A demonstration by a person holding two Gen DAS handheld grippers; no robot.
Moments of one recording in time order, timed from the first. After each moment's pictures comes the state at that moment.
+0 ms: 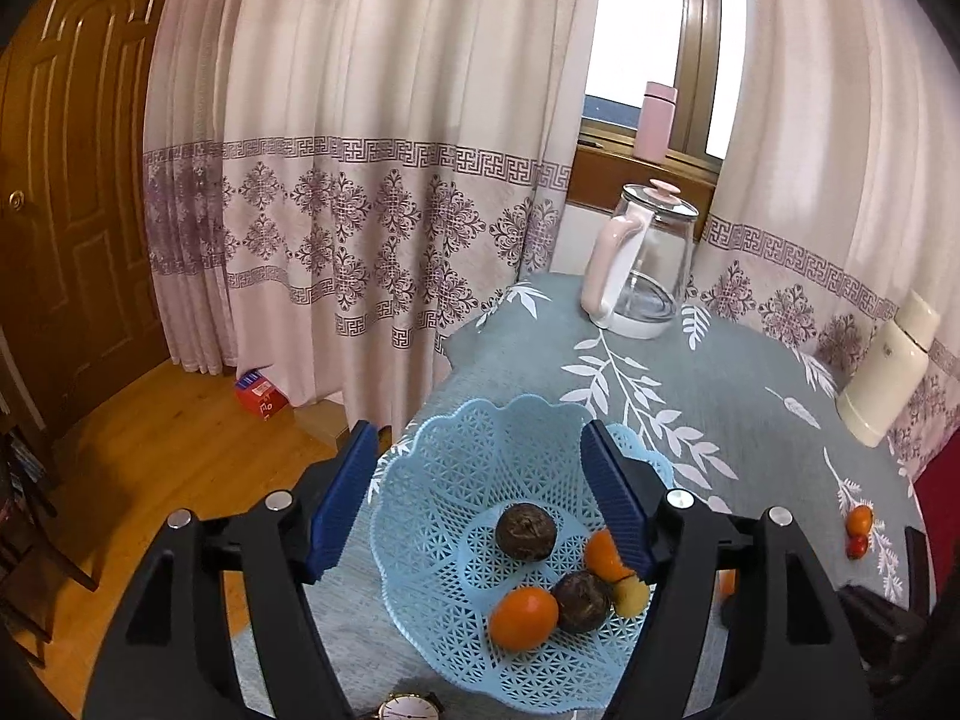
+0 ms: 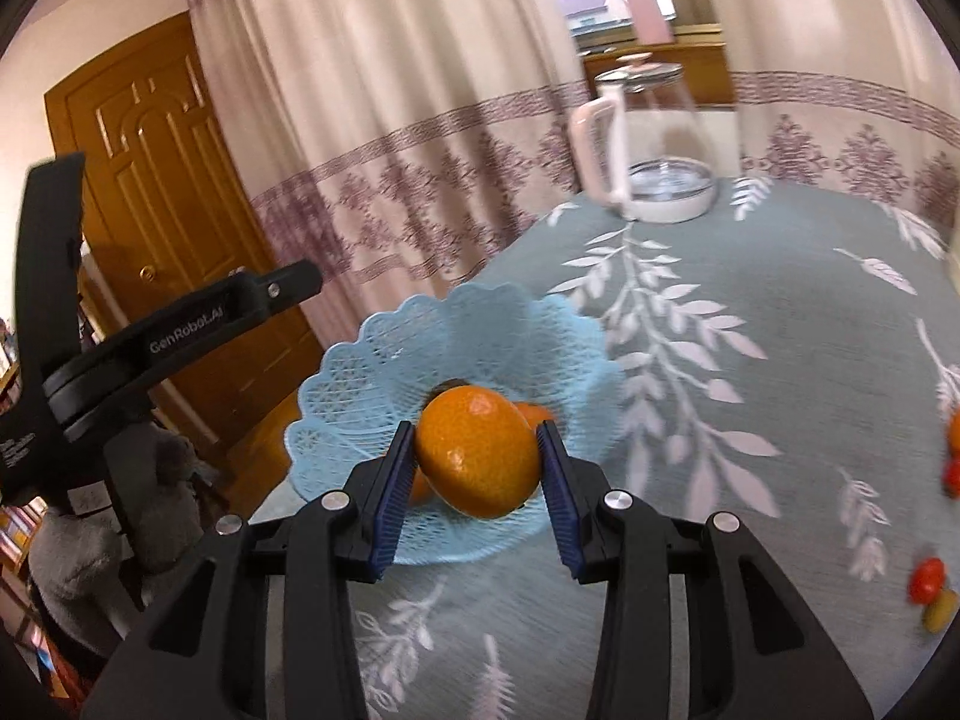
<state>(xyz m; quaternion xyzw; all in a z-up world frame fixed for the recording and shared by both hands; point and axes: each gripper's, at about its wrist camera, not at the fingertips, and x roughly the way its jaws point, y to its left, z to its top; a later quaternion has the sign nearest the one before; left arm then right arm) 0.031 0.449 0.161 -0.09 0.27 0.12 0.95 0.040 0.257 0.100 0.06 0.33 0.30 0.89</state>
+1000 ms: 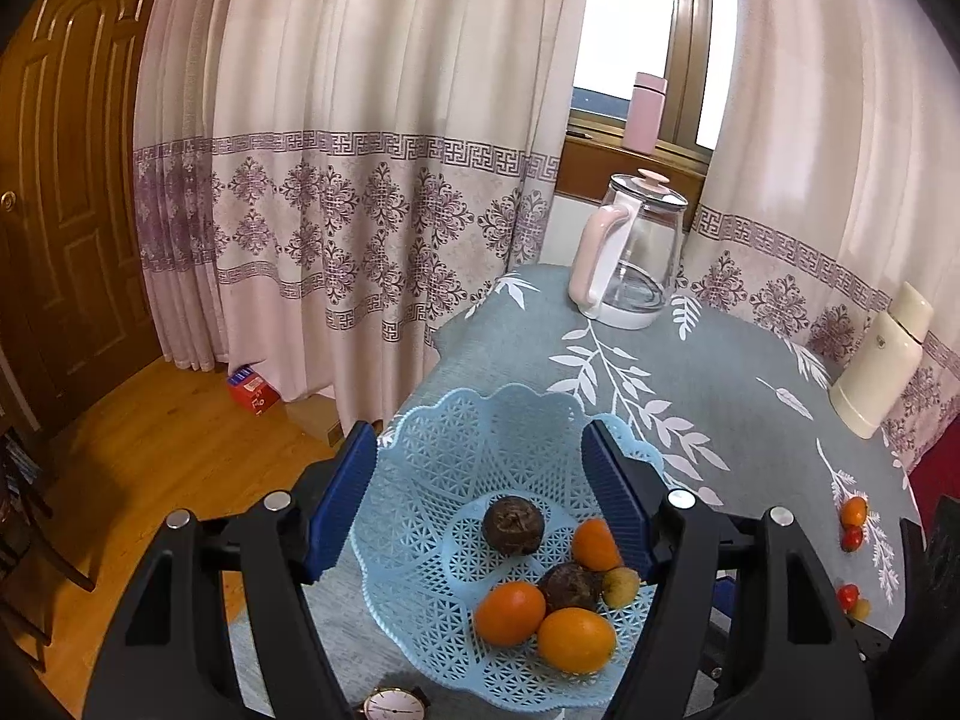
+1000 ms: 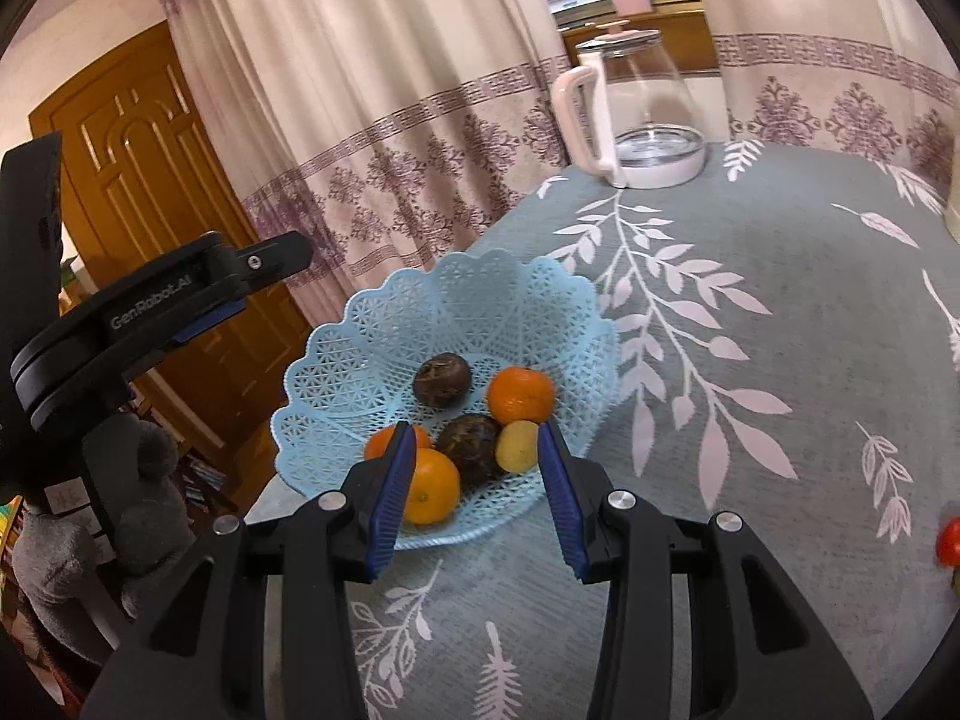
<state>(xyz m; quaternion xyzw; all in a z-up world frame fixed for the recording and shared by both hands) 0.033 0.440 0.156 -0.08 0.27 0.11 0.95 0.043 0.244 0.082 0.09 0.35 0.29 0.89</state>
